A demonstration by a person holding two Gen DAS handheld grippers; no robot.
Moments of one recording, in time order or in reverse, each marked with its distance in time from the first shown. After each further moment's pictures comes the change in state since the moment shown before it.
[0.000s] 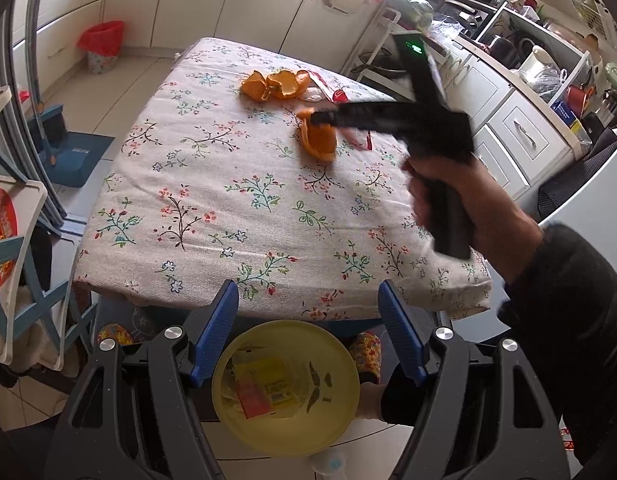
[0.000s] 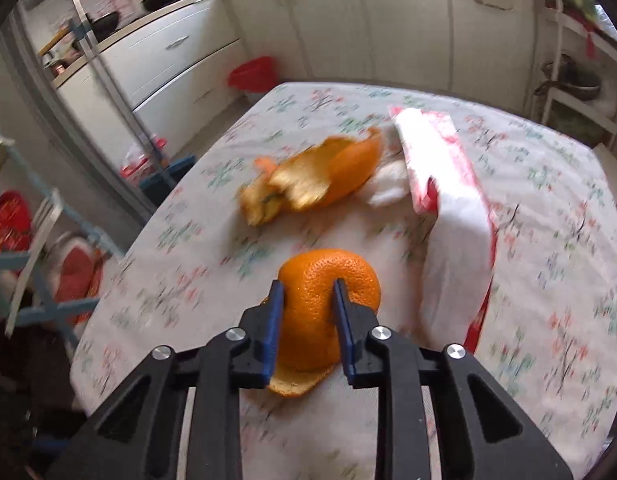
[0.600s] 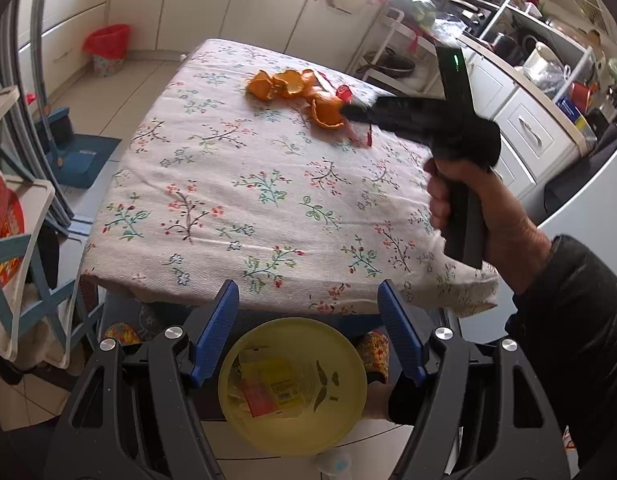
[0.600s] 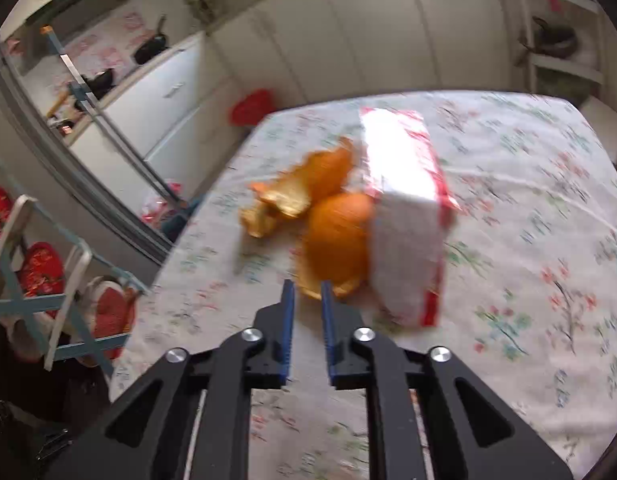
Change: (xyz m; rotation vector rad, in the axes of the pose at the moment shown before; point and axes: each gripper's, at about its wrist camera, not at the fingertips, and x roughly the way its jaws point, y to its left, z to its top) left arm 0.001 0.000 -0.004 0.014 -0.004 0.028; right arm -0.023 -0.027 -0.012 0.145 -0.131 0.098
